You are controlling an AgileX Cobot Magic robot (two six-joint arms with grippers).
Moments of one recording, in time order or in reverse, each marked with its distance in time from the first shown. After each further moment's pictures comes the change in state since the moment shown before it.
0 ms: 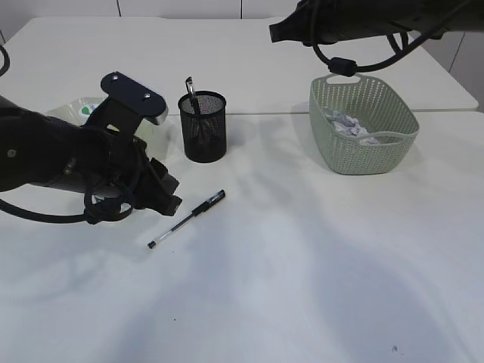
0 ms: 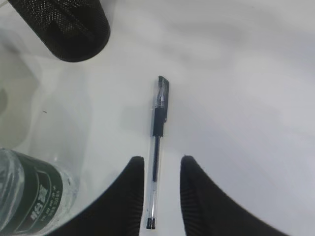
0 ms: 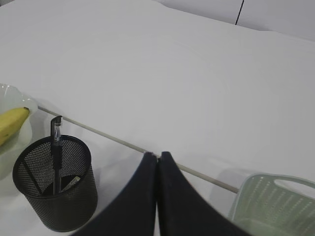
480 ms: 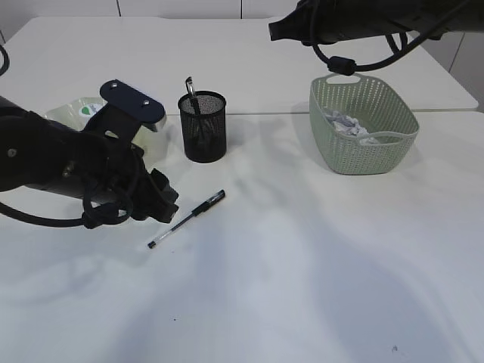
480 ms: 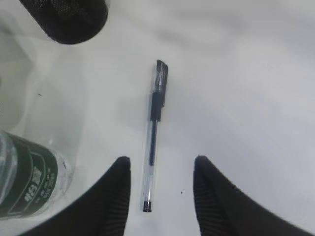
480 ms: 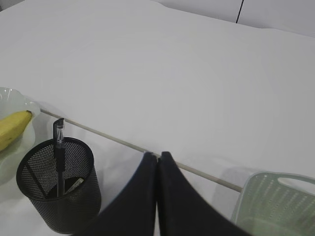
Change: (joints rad) left arm 0.000 0.000 0.000 -0.019 0.055 0.000; right arm 0.000 0.000 0.000 0.026 0.002 0.000
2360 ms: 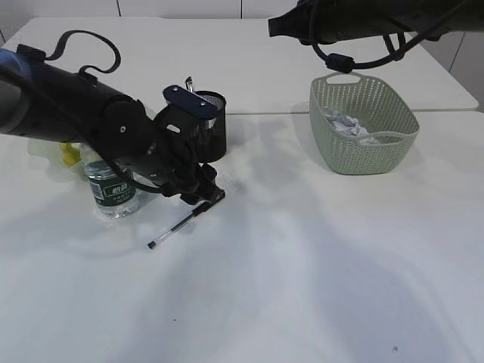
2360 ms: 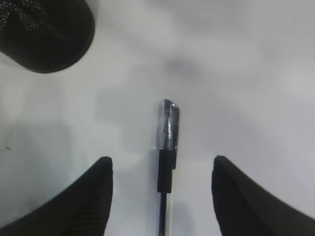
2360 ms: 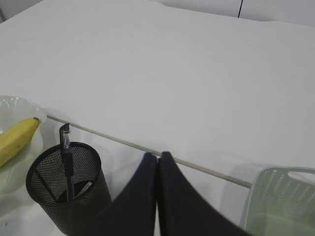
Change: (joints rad) left arm 0.000 0.326 -0.340 0.015 0.104 0.000; right arm 0.000 0.000 0.000 0.060 0.005 0.000
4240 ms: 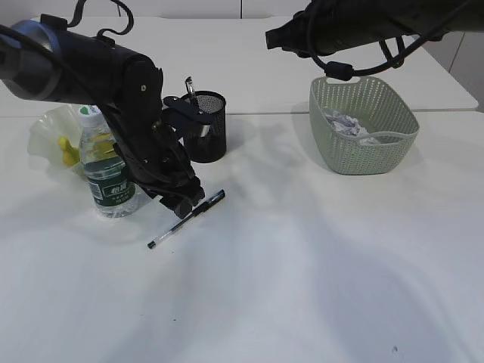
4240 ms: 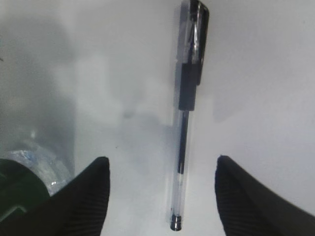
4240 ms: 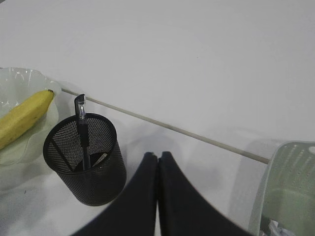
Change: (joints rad) left arm 0.030 0.093 -0.242 0.000 0.516 0.027; right arm -0.001 0.000 0.000 0.007 0.100 0.000
